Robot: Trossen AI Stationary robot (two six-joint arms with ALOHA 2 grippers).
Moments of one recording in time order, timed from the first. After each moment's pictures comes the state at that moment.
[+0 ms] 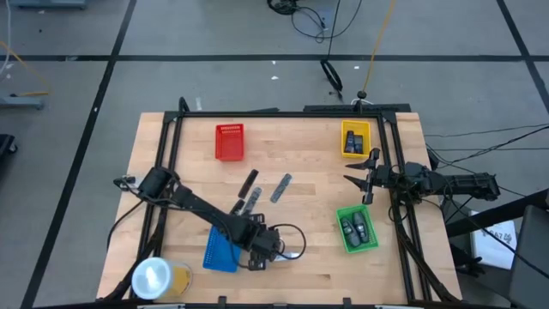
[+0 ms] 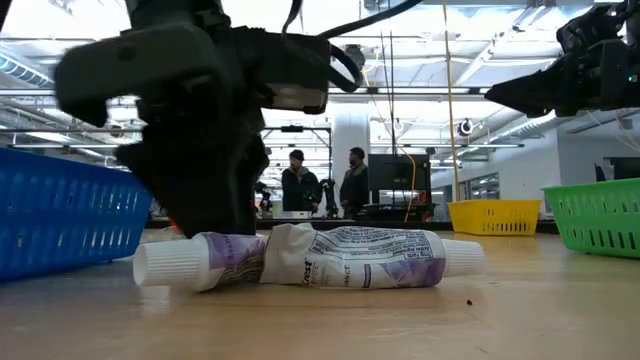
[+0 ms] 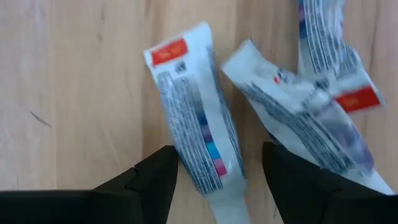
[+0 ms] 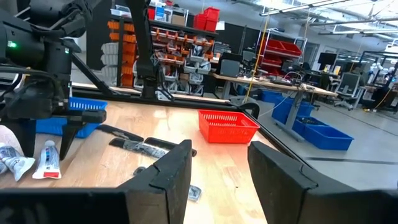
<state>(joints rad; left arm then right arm) -0.42 2.08 1.39 -0.58 -0.10 -0.45 0.01 0.04 0.02 0.08 0.21 -0.17</state>
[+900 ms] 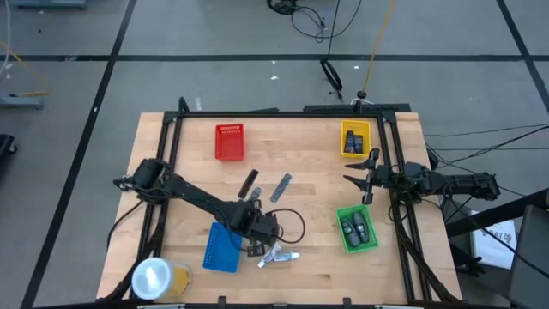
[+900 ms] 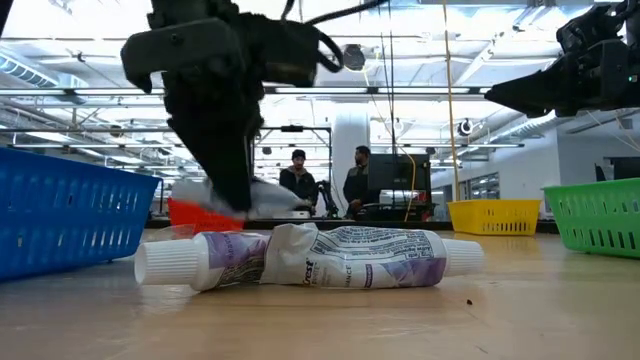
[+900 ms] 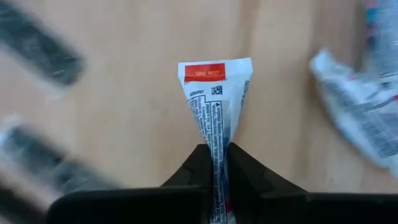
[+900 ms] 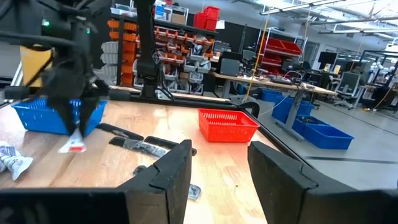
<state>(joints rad) -0.36 1.95 1.38 -0.74 -0.17 -0.42 0.01 0.04 0.02 0.08 0.21 -0.17</state>
